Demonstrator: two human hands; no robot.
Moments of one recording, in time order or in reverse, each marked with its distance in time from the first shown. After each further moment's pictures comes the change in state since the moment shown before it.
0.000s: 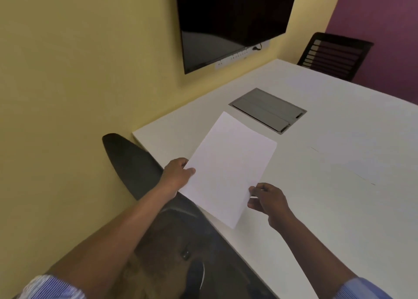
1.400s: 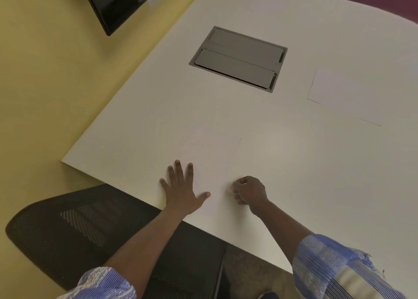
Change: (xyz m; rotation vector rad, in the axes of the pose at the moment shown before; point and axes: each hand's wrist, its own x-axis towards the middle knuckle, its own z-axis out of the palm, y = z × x) left_hand 0.246 -0.141 0.088 1.090 -0.403 0.351; right_hand 0.175 0.044 0.141 -0.164 0.325 0.380
